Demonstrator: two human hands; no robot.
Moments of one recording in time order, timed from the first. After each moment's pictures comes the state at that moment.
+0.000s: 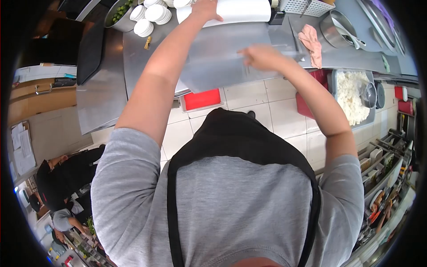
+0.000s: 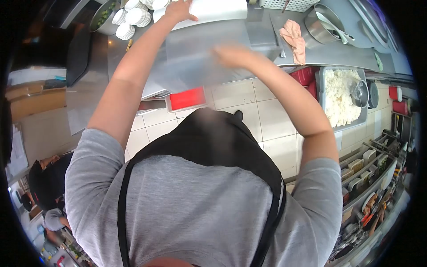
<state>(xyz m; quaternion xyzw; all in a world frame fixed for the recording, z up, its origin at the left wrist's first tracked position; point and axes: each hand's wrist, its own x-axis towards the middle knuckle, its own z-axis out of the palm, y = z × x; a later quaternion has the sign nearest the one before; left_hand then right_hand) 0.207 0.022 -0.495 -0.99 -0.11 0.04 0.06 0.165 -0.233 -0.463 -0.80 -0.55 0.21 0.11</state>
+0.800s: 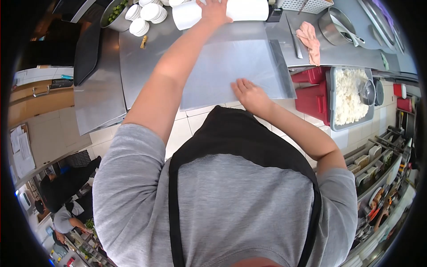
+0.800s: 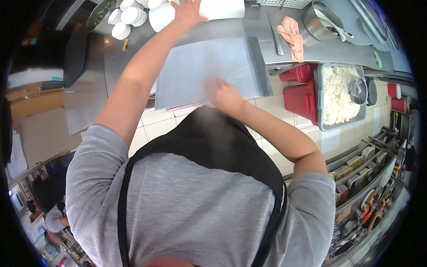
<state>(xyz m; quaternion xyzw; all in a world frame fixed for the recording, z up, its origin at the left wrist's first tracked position) 0.191 -0.043 -0.488 -0.99 -0.12 -0.03 0.08 0.060 -0.283 -0.540 -0.79 -0.61 -0.01 0.08</state>
